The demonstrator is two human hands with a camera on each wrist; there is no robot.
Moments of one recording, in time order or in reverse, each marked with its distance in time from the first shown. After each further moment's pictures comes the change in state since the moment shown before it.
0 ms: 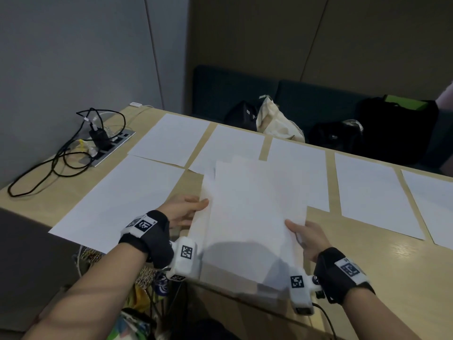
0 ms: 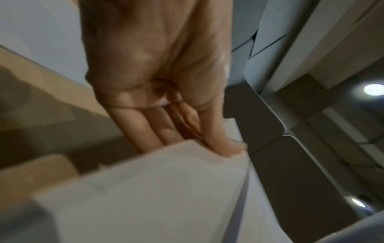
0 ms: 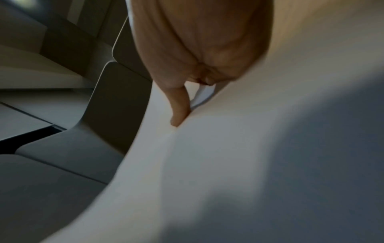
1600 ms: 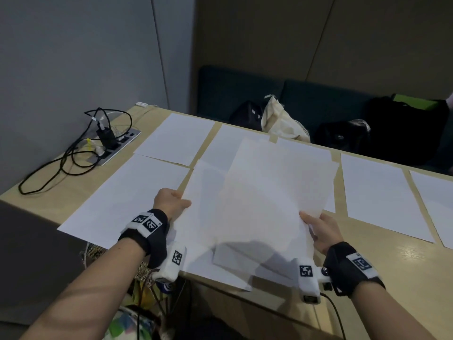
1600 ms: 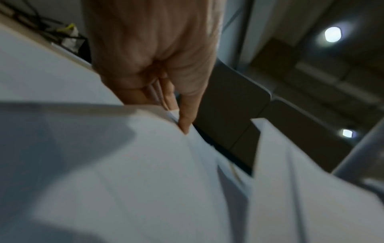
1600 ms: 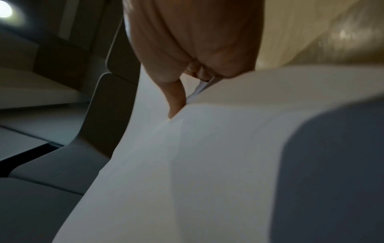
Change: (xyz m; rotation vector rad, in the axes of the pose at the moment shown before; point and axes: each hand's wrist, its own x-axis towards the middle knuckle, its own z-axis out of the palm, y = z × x) left_hand 0.007 -0.004 -0.021 0.253 0.548 0.077; right_hand 0.011 -0.013 -0.008 0.146 0.051 -0.050
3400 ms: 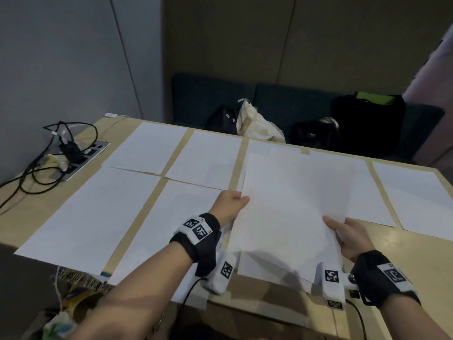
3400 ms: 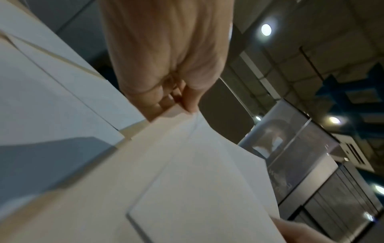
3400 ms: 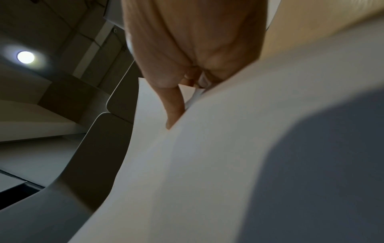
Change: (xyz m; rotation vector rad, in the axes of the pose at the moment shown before) left_hand -0.085 0.079 0.138 -0.025 -0.520 0.289; right_hand 0.005 -0.017 -0.114 0.050 0.118 -0.079
